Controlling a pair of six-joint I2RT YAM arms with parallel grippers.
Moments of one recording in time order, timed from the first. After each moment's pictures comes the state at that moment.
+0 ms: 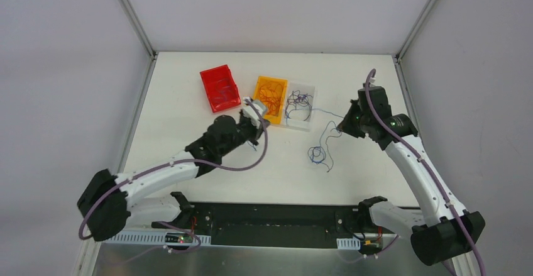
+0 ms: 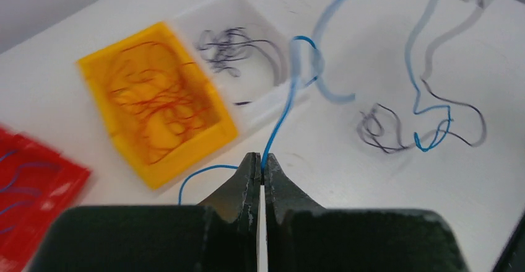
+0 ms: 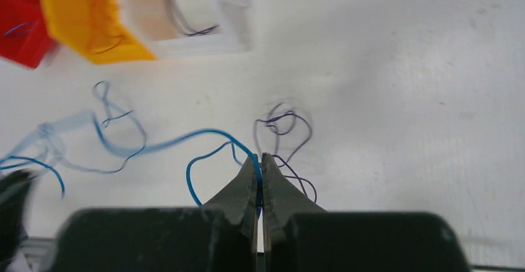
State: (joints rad) left arm -0.89 1.21 0.64 0.39 -0.03 0.06; right arm 0.37 1.07 1.12 -0.87 0.01 0.61
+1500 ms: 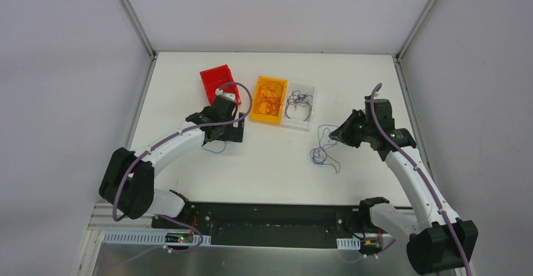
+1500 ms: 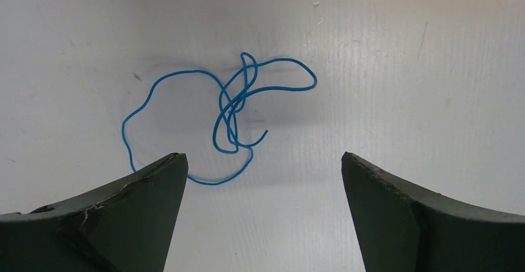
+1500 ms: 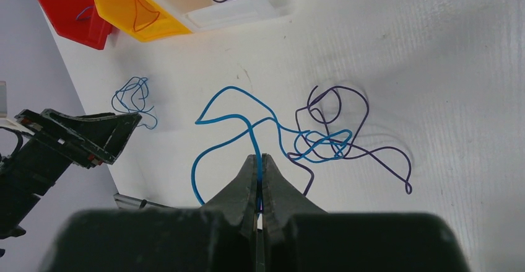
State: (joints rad) left arm -0.53 1.37 0.87 -0.49 -0.24 -0.33; right arm 0.21 0.99 0.84 -0.70 -0.24 0.76
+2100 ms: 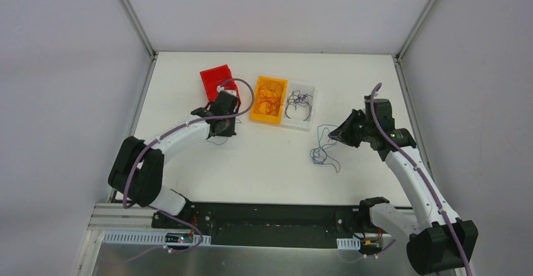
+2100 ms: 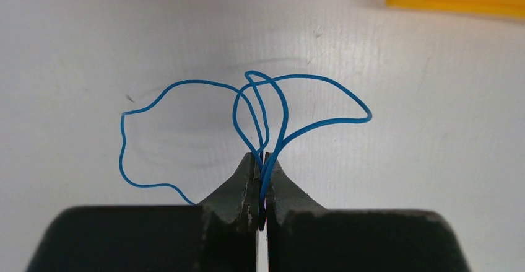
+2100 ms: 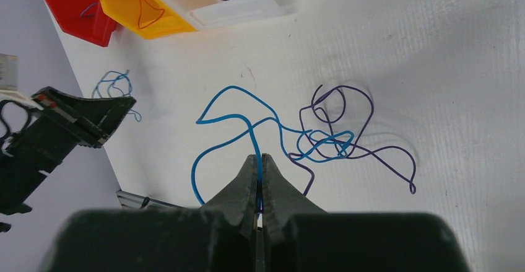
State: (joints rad) left arm -0.50 1.52 0.90 -0.43 -0.22 -0.36; right arm 0.21 0.99 0.84 -0.69 -0.26 0.76
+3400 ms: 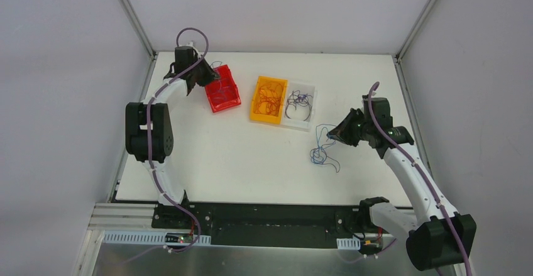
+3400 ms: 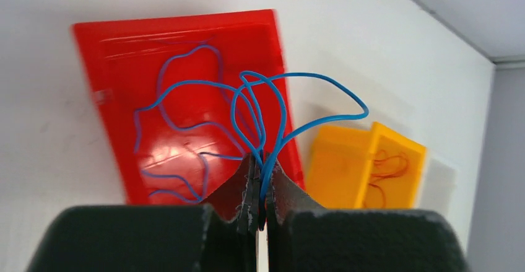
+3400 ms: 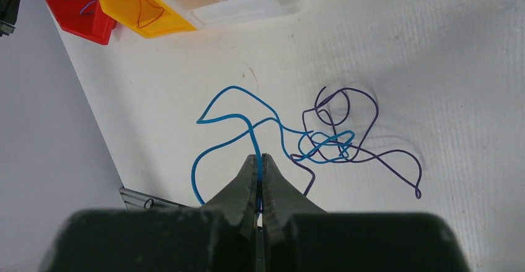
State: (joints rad) left arm -0.04 1.89 1.38 -0.05 0.31 -0.62; right arm 0.21 1.02 0.84 -0.67 -0.28 0.77
